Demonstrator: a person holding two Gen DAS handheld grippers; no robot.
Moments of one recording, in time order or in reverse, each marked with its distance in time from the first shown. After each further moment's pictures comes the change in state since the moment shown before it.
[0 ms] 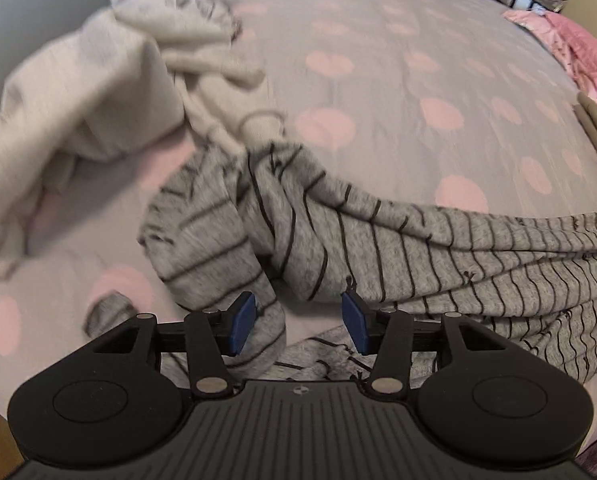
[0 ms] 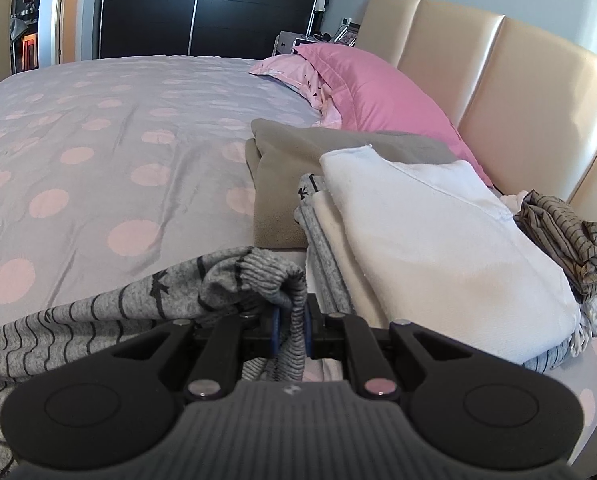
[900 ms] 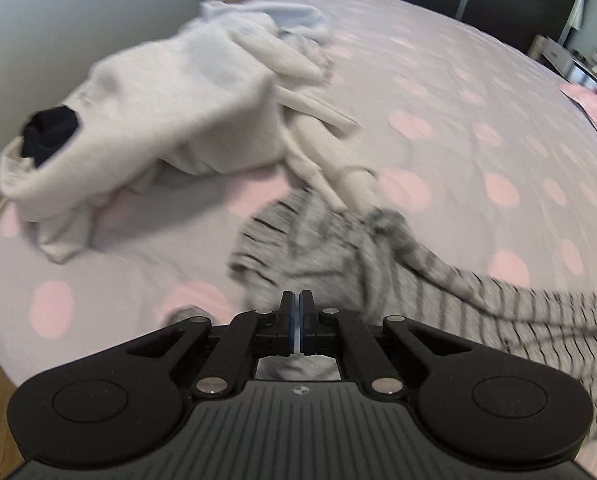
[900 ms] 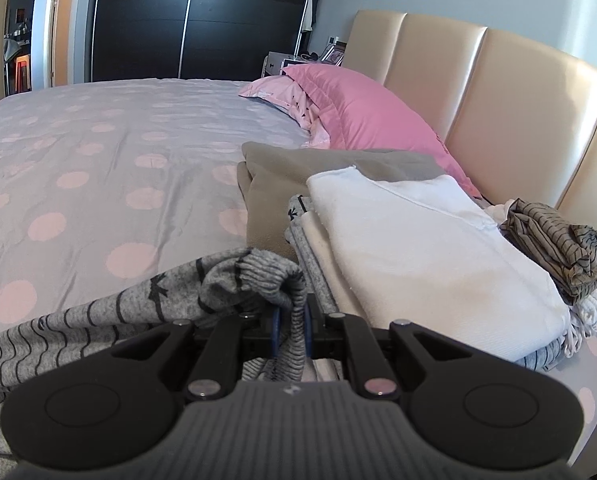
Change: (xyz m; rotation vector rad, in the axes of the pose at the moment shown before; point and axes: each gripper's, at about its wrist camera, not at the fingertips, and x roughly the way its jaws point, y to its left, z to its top) left arm -0.039 0.049 0.001 -0.150 -0.114 0.048; right arm -0.014 -0.003 0.000 0.039 -0.064 -0.020
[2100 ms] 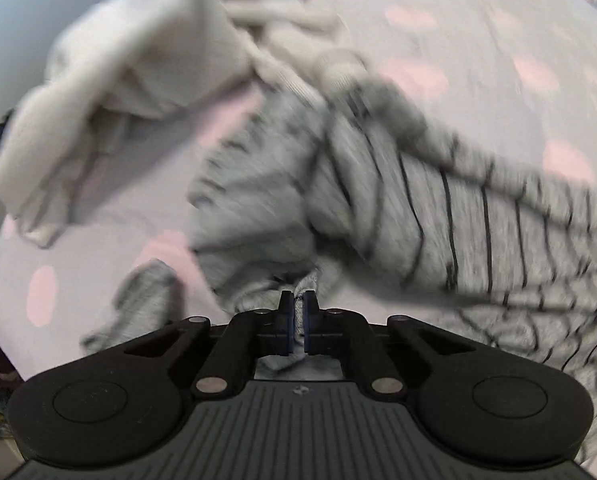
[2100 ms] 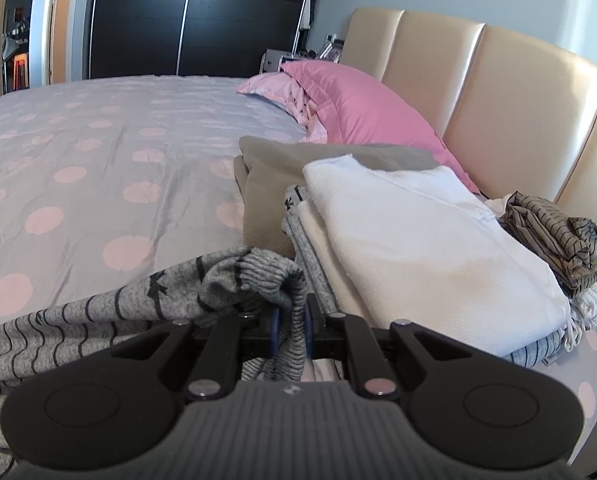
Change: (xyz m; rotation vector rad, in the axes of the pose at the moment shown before) left arm 0.026 -0.029 -0.039 0.096 0.061 0.197; right arm 0.000 -0.002 -0.010 -0.003 -0.009 -0.002
